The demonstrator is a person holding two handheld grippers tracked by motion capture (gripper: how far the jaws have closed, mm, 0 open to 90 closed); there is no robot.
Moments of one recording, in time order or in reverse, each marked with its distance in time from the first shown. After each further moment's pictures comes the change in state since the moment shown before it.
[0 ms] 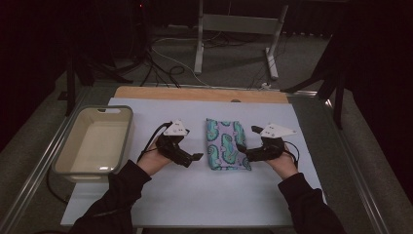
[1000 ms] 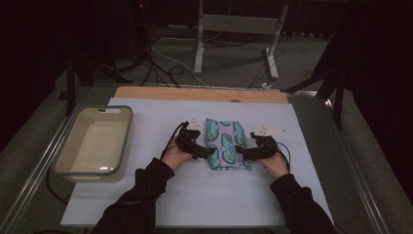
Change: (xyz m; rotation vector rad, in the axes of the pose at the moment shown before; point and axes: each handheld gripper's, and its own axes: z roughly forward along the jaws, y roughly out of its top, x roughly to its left) left arm 0.020 -0.008 0.081 0.058 0.075 -0.185; right arm -0.020 -0.042 0.040 0.141 -0.061 0.149
